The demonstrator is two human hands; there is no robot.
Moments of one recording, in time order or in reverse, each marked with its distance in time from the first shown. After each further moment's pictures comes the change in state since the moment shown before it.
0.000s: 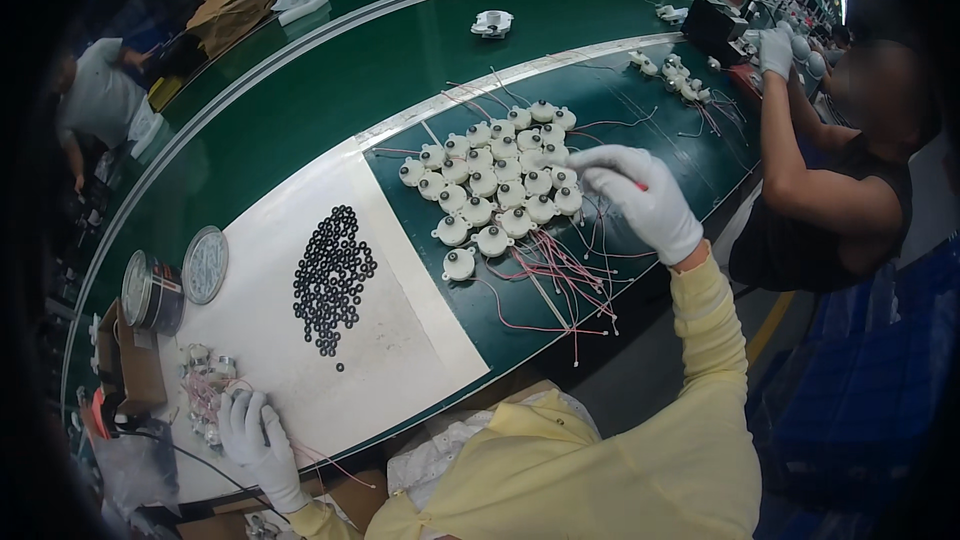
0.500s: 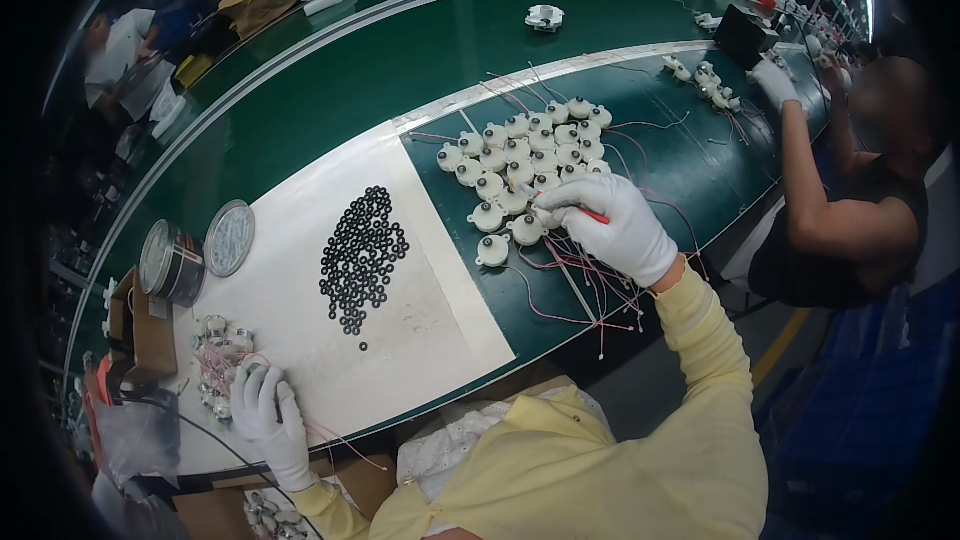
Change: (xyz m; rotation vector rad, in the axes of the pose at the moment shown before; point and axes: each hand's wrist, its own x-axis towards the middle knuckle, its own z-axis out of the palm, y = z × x) left_hand 0.004 0.002 -0.001 -0.055 0.049 0.002; right_hand 0.005 -0.011 0.066 -0.195 -0.091 -0.360
